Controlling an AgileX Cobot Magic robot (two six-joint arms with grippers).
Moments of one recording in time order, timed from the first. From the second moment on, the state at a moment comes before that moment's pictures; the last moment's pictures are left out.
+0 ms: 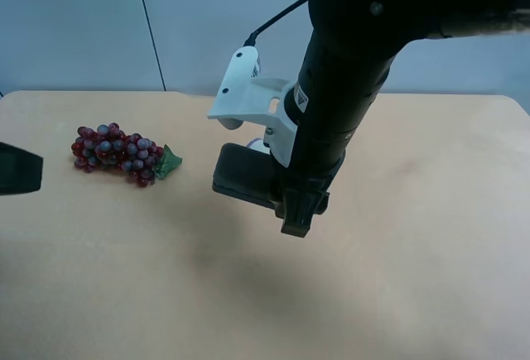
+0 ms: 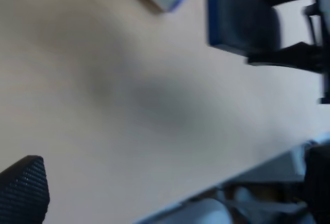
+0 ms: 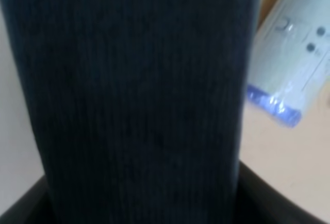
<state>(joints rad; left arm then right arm) -0.04 0.66 -0.68 -0.68 1.08 0.17 0.88 1.64 -1.18 -0.07 0.93 -0.49</state>
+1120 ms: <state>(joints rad) -0.04 0.98 -0.70 -1.05 1.14 0.44 1.06 1.56 -1.17 0.02 0.69 -0.59</state>
